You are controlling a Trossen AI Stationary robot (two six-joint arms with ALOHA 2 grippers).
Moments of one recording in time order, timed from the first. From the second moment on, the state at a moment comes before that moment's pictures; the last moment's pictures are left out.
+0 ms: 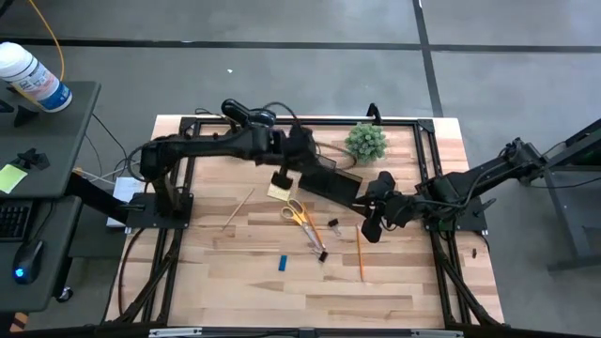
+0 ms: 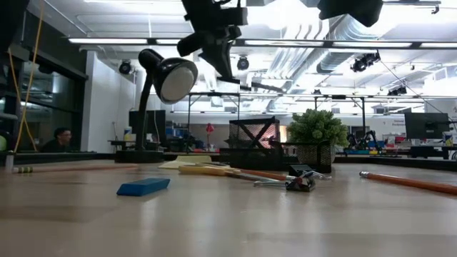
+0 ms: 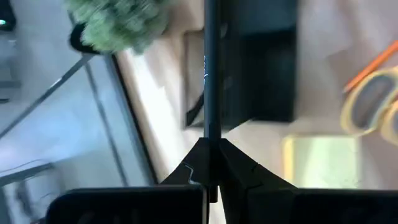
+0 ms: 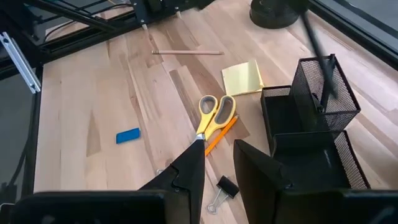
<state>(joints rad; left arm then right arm) 0.26 1.82 1.69 -0.92 -0.32 0.72 0.40 1.15 1.03 -0.61 0.51 0.65</state>
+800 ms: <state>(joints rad) 0.31 1.97 1.70 -0.99 -0.60 1.03 0.40 1.15 1.03 -0.57 0.52 0.65</state>
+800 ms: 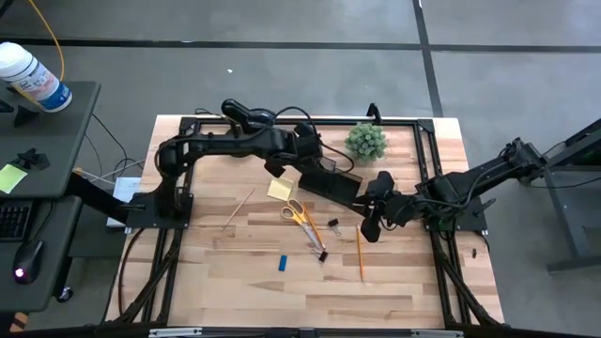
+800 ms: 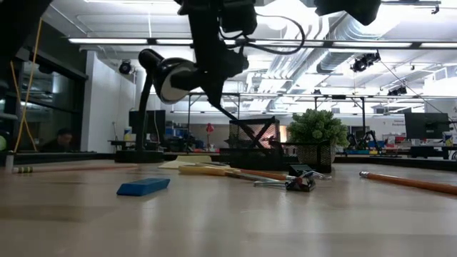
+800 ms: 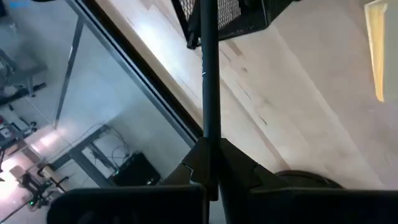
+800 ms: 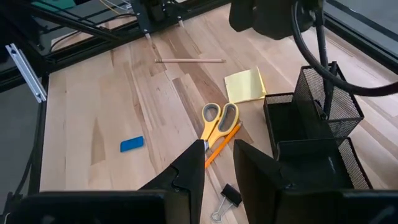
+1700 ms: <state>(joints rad) 0.23 1.98 1.70 -0.83 -0.74 1.36 0.40 1.15 1.03 -0.58 0.53 0.65</state>
